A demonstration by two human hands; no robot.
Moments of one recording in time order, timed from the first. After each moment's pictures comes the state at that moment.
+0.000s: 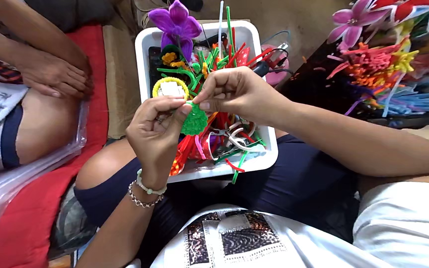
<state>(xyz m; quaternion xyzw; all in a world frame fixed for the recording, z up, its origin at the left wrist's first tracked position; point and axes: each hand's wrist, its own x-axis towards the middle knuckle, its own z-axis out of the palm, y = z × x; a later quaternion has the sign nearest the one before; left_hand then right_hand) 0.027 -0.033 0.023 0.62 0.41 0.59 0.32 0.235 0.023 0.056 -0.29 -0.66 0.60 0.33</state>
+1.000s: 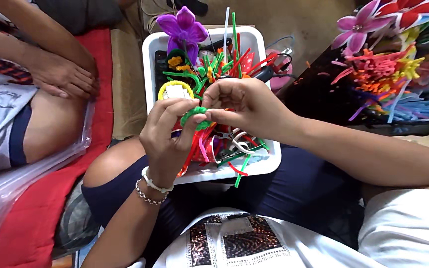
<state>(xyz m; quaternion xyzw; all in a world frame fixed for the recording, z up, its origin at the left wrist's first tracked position) 0.028 -0.031 0.019 0.72 0.41 0.53 0.15 0.229 0.009 0.062 -0.33 -0.76 0.45 0.33</state>
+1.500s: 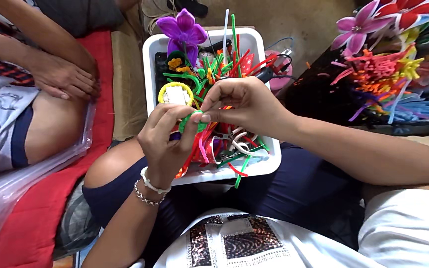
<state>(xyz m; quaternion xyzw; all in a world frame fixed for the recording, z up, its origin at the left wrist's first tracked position) 0.025 -0.031 0.019 0.73 0.43 0.51 0.12 0.232 0.015 0.055 -0.31 -0.74 0.48 0.36</state>
